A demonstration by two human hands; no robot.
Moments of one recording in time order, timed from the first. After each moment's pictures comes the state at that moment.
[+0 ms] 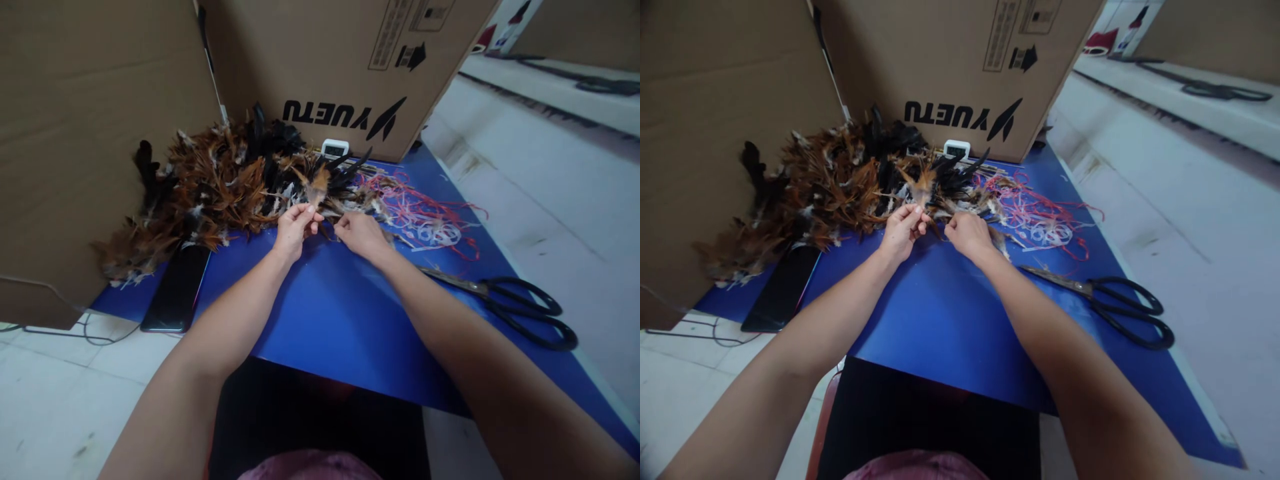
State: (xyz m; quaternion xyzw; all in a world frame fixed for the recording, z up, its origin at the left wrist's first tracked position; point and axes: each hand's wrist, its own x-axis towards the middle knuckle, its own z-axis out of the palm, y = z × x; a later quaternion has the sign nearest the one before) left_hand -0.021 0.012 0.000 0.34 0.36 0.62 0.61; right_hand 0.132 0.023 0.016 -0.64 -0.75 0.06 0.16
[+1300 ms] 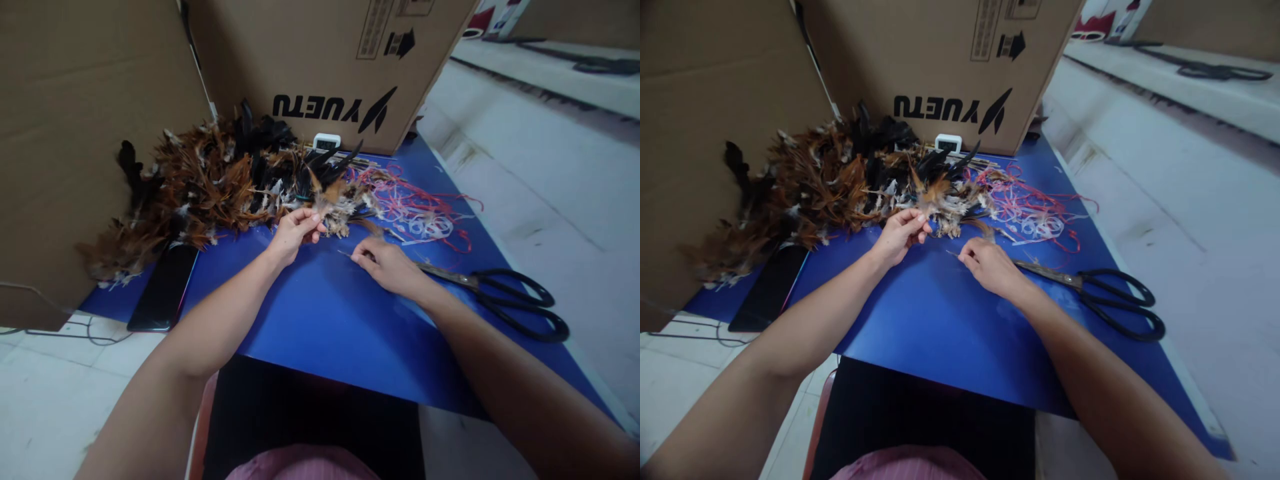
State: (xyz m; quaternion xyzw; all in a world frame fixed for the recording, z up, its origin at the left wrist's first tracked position) left_hand -0.010 0.000 -0.002 0.43 0.35 0.54 0.64; right_hand 0.205 -0.038 0.005 -0.51 -0.81 0.19 0.21
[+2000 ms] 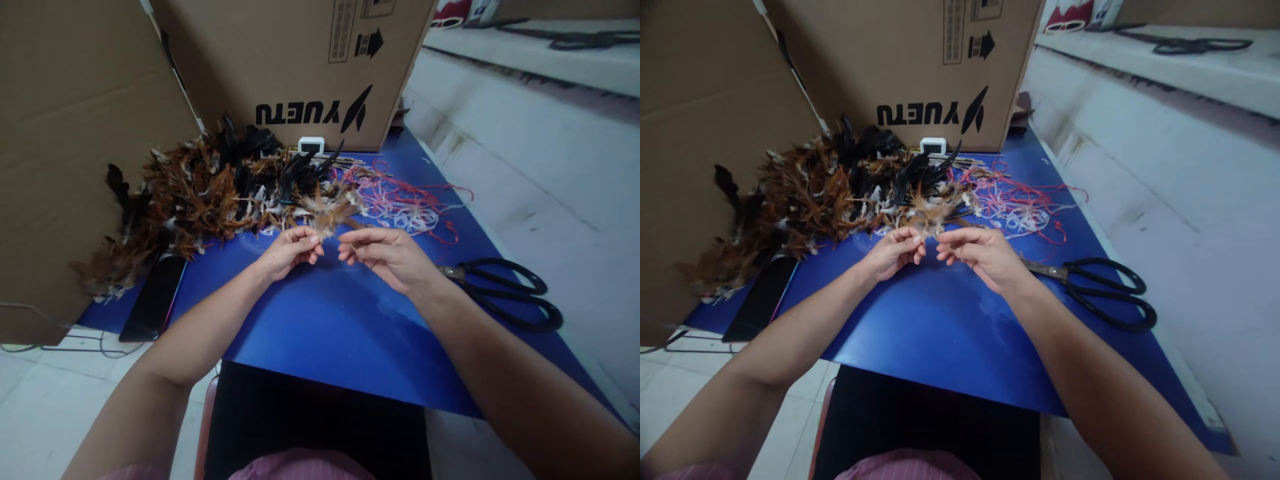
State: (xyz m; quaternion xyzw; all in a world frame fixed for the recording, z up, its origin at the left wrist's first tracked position) left_hand 0.002 -0.022 0.003 0.47 0.30 0.41 0.72; right_hand 0.210 -0.054 0.030 -0.38 -0.52 0.61 0.46
